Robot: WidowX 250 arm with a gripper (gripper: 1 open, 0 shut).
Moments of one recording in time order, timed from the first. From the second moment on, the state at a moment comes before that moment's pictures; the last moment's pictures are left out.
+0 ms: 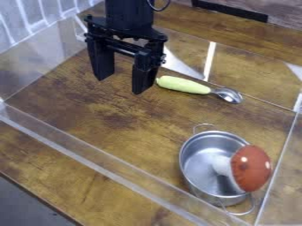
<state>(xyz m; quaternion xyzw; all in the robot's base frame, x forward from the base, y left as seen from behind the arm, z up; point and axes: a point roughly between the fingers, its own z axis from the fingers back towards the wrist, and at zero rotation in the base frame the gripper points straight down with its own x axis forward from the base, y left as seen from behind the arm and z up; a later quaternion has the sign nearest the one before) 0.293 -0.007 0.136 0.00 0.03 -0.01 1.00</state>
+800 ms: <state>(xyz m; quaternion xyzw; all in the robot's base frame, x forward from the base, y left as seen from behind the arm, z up) 0.307 -0.099 0.071 0.02 0.04 -0.35 0.93</state>
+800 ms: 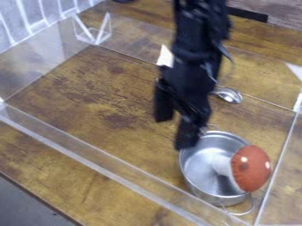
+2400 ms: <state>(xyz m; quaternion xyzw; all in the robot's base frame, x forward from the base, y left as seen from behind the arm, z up) 0.343 -0.110 0.051 0.01 0.00 -0.46 0.89</state>
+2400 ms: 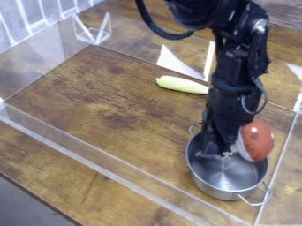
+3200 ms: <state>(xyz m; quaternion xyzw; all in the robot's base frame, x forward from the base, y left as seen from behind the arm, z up) 0.335 -0.113 0.065 0.01 0.00 -0.46 0.89</state>
